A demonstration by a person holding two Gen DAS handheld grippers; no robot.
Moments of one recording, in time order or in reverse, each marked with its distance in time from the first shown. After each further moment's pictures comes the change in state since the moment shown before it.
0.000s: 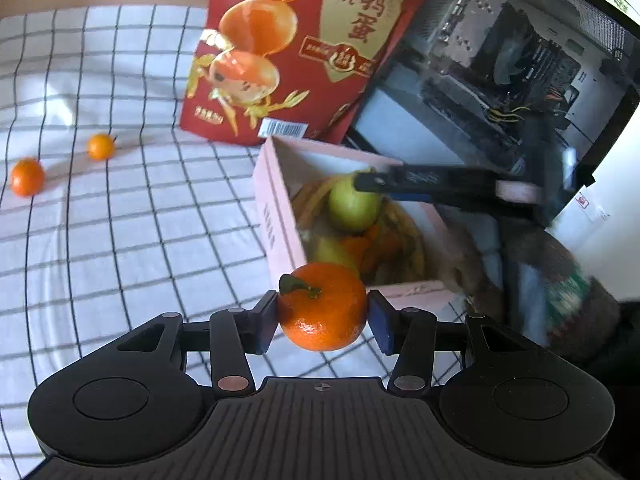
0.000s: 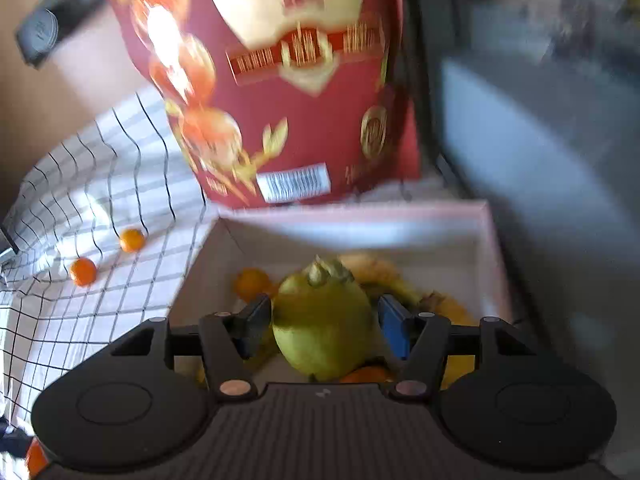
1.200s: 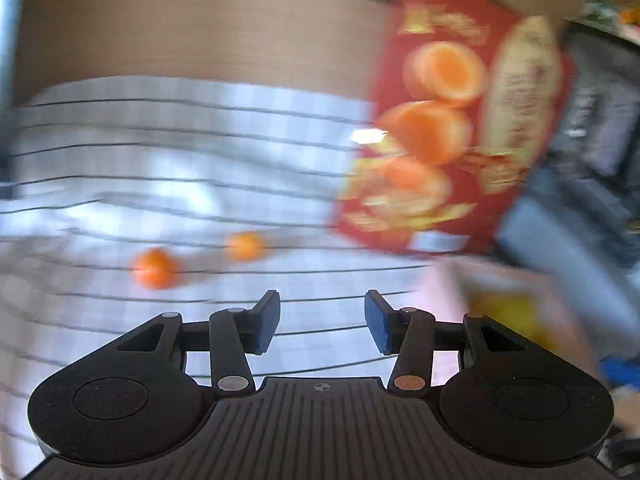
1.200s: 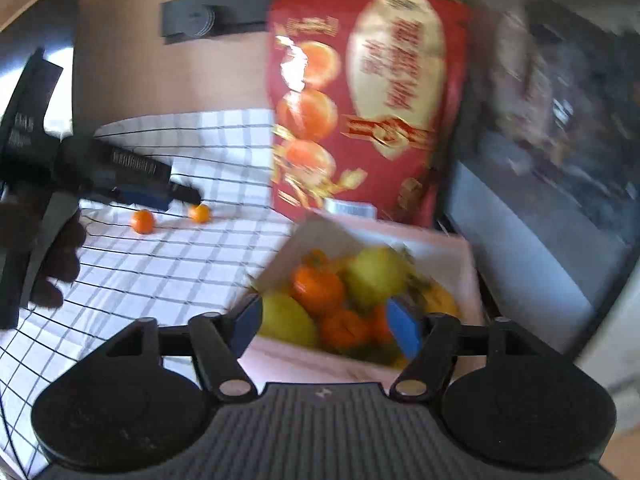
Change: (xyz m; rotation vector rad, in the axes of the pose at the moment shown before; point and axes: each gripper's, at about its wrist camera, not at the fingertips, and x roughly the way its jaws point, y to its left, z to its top) left arm -0.002 0.096 0.040 -0.105 -0.216 0.372; right arm -0.116 0.075 -0.084 -0.313 -0.198 -0.060
